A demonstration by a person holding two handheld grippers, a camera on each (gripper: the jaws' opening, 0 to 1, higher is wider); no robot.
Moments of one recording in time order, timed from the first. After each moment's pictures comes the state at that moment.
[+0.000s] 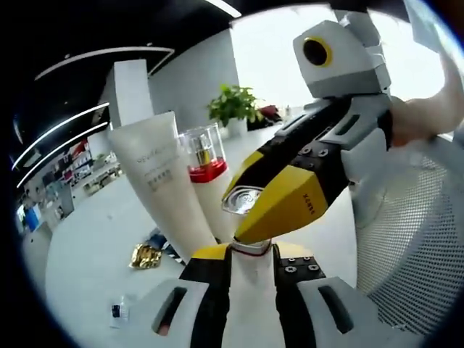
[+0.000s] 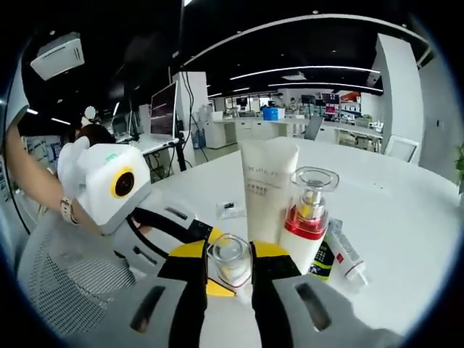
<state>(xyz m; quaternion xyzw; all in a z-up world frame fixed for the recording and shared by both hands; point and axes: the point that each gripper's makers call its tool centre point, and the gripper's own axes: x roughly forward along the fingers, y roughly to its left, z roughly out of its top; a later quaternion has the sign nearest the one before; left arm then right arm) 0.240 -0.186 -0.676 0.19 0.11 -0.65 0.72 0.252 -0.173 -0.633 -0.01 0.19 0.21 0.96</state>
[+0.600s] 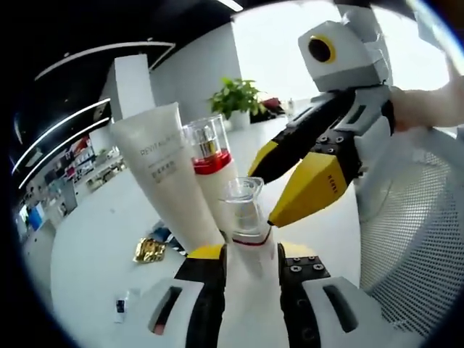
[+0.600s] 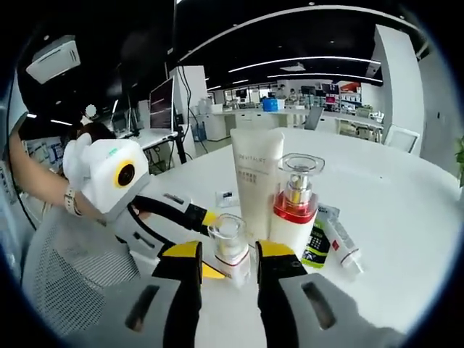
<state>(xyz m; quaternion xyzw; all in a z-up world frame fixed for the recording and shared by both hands) 0.247 -0.179 -0.681 0.21 0.12 -0.64 0.73 0.231 -0.191 -0.651 -0.02 0.25 0.23 0.94</state>
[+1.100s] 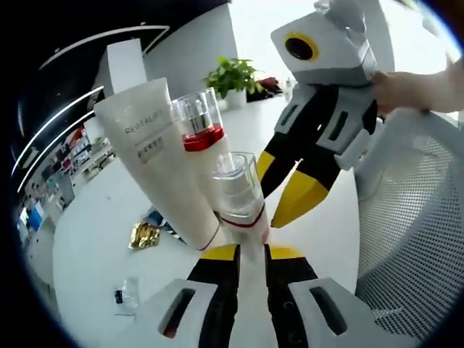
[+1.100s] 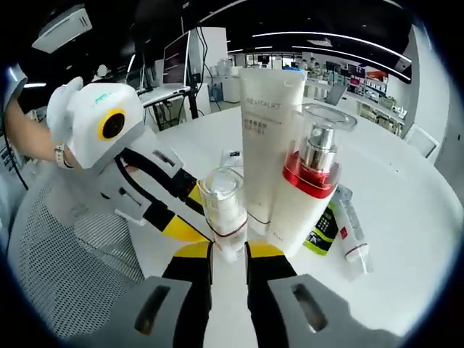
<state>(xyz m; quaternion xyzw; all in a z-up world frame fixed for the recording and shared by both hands) 0.243 -0.177 -0.698 0.26 0.16 -0.64 0.71 0.241 -0.189 -0.687 -0.08 0.32 0.27 0.91</state>
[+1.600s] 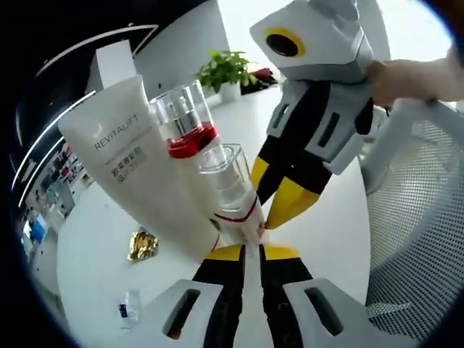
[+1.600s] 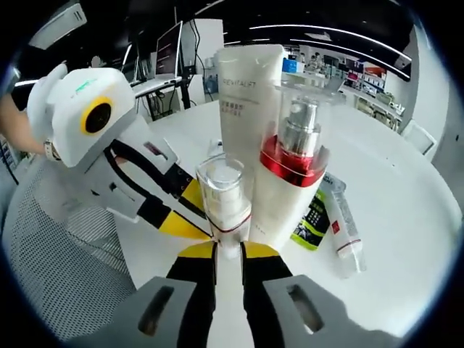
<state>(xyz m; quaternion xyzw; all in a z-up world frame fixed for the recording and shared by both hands) 0.249 -0.192 -0.704 0.28 0.17 -0.63 0.70 0.246 -0.208 -0.700 -0.09 0.34 0.25 0.90</state>
